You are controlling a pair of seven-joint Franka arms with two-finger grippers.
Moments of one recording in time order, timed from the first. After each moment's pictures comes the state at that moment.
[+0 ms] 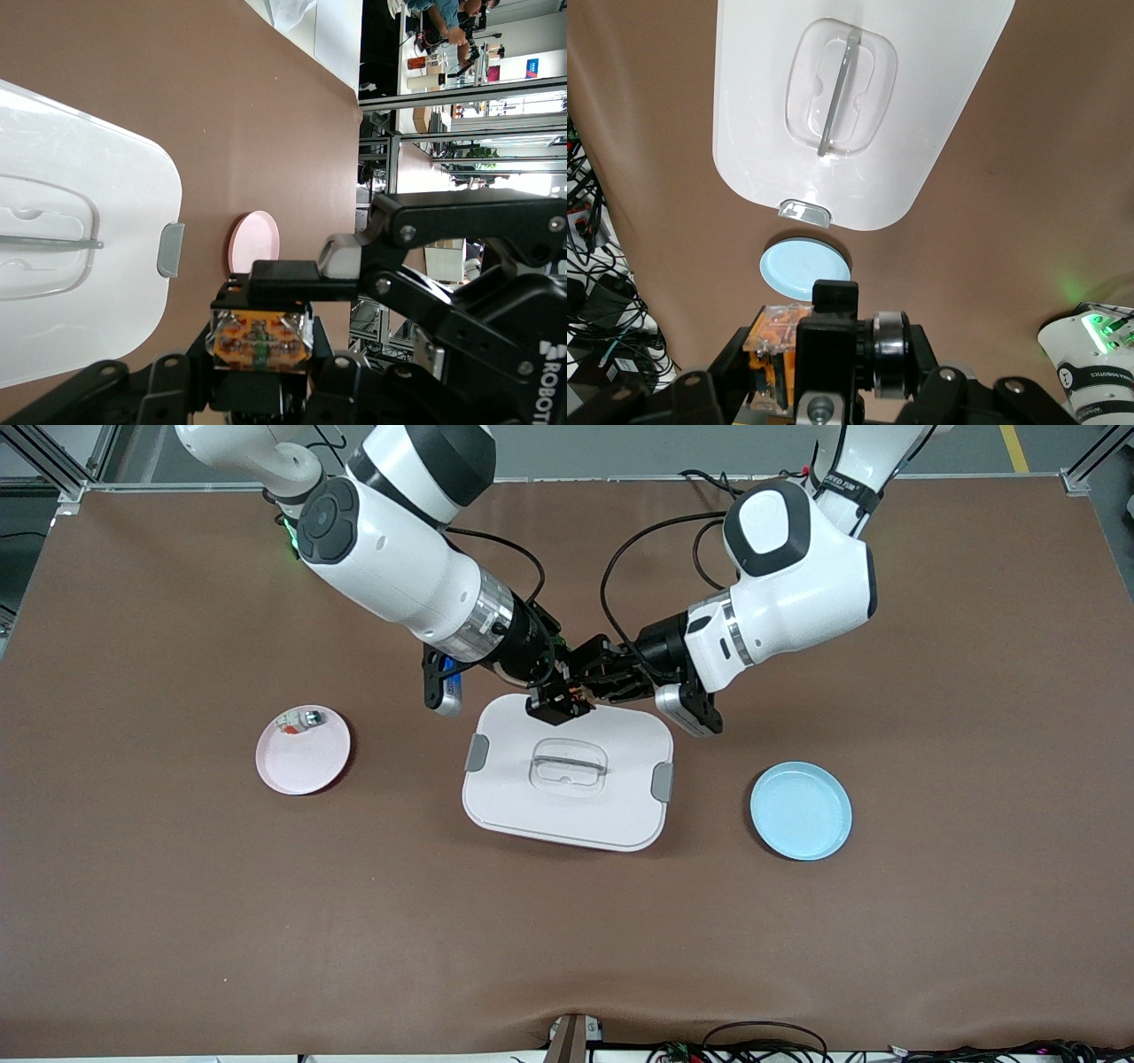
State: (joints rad) left arm -0.12 0.24 -0.54 -1.80 -1.12 2.47 0.08; right arm 0.64 0.42 0.00 -1.29 0.50 2.02 1.91
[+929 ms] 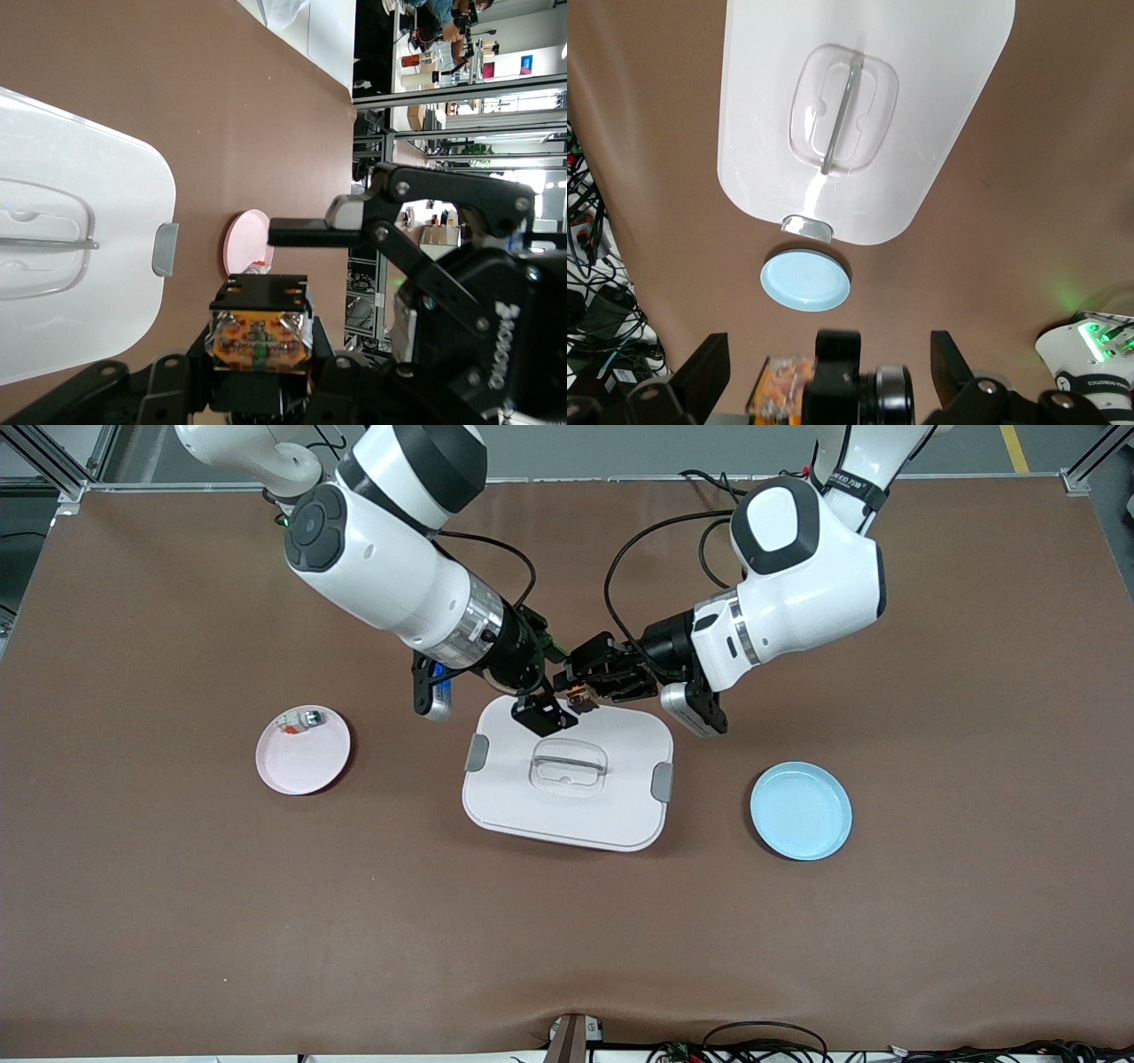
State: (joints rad) left arm -0.10 0.23 -0.54 -1.79 -1.12 2.42 0.08; right arm 0.62 0.42 -0.02 -1.28 0.50 1.97 1.88
